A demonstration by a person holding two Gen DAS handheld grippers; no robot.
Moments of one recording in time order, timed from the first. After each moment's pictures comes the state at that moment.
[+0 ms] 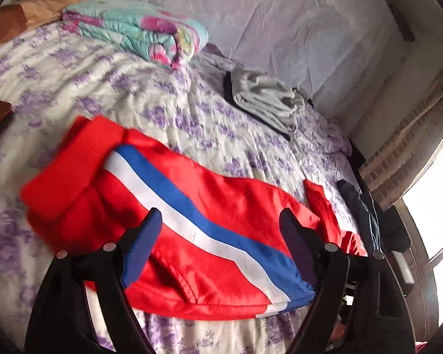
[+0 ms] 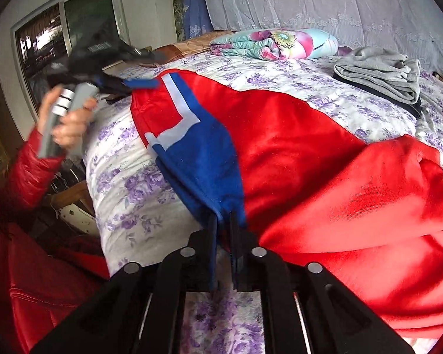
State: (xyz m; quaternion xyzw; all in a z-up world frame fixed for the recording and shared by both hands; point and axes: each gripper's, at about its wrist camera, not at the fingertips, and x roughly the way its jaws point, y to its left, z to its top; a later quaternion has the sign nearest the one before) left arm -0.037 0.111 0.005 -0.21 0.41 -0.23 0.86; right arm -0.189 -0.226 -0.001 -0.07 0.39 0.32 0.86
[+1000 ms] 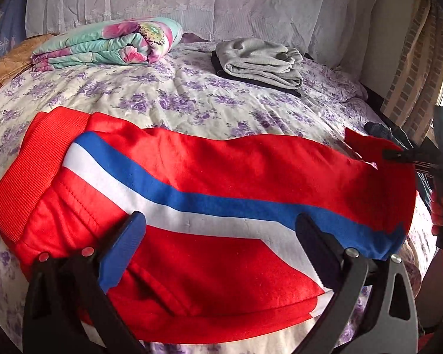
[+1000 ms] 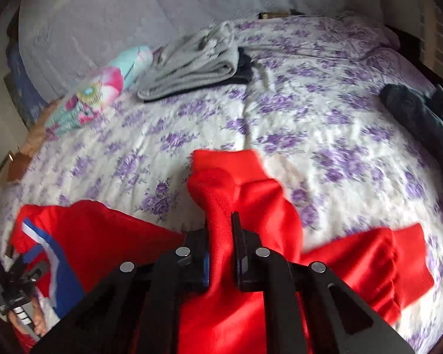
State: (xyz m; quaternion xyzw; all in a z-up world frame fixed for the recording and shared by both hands) left arm -0.045 0.065 -0.025 -0.03 0.38 -0.23 0.90; right arm -0.121 -0.352 0.052 0.15 0.40 -0.04 0.90
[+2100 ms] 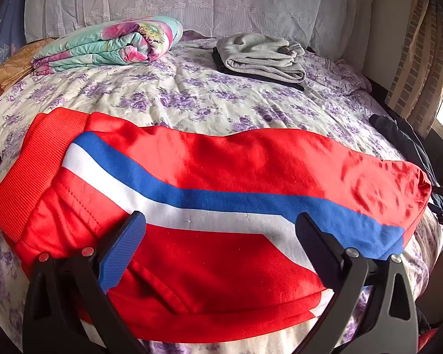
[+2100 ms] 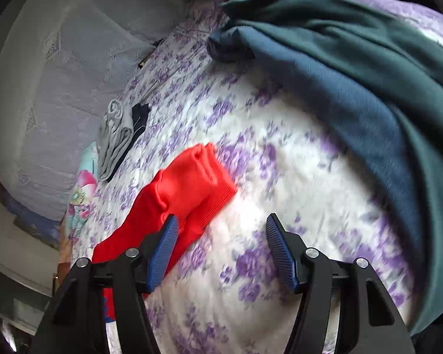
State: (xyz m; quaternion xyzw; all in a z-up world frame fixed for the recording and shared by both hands) left arm -0.047 0.057 -0.026 -0.02 0.38 -0.22 0.90; right arm -0.277 -0.516 0.000 0.41 0.33 -0.12 0.84
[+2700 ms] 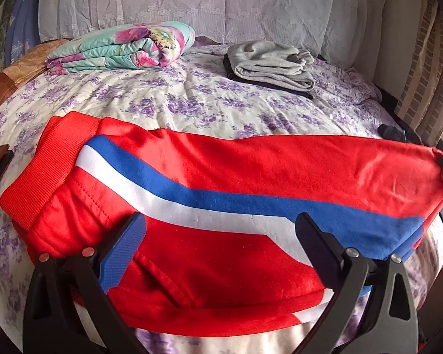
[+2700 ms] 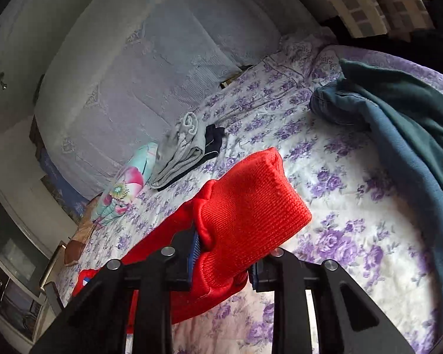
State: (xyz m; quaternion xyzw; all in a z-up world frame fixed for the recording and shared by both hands) left arm -0.058 0.048 -0.015 -0.04 0.37 -0.19 0.91; right arm -0.214 -0.491 0.059 0.30 0.24 -0.02 0.92
